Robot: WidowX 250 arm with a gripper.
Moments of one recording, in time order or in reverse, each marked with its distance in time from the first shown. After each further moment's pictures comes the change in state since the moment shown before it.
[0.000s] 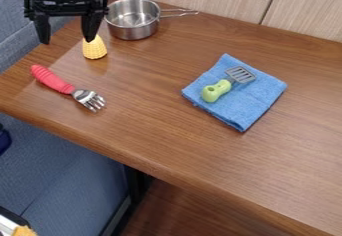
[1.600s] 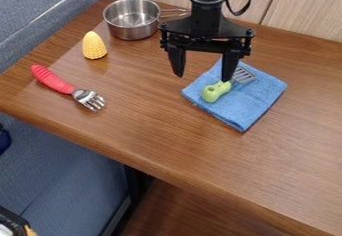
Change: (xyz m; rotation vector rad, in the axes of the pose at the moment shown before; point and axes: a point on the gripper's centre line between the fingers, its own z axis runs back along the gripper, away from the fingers) arm -0.124 -0.133 0.047 -0.386 0.061 -0.613
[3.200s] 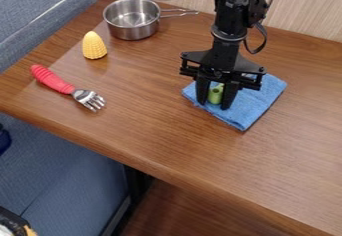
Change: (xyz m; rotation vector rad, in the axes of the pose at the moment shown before) arm -0.002 -0.018 -0.049 0.051 0.100 -0.089
